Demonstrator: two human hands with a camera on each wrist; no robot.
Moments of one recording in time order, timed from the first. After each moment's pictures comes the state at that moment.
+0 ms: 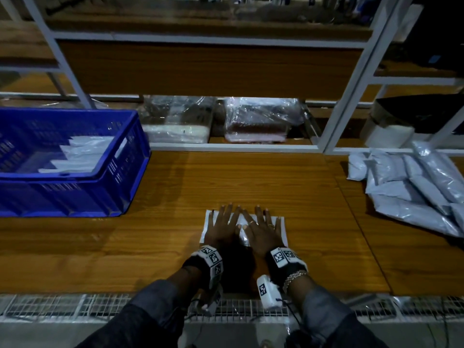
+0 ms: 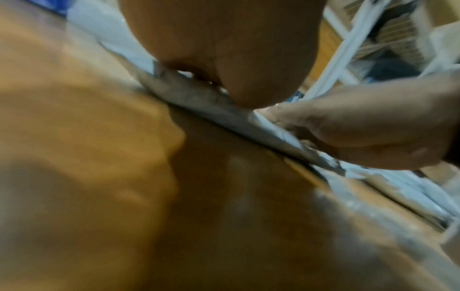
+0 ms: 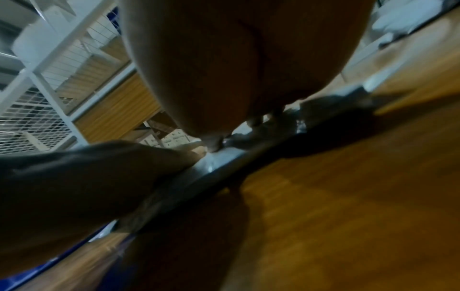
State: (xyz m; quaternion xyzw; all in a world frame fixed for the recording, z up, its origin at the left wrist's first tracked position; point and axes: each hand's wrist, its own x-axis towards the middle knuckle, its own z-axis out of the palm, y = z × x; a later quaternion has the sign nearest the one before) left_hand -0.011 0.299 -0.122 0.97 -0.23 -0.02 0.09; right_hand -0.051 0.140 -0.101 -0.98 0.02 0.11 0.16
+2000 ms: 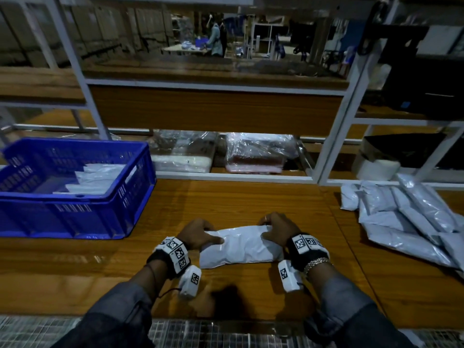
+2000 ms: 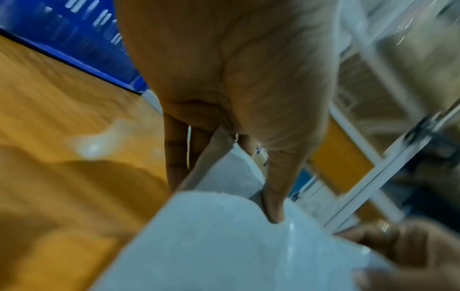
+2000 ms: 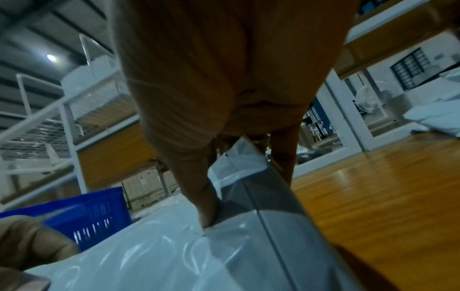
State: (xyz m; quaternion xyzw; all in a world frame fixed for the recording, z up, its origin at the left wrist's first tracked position) left_hand 0.038 0.371 -0.039 0.91 -0.17 -0.16 0.35; right_hand 0.002 0.073 -0.010 -0.96 0.00 0.12 0.25
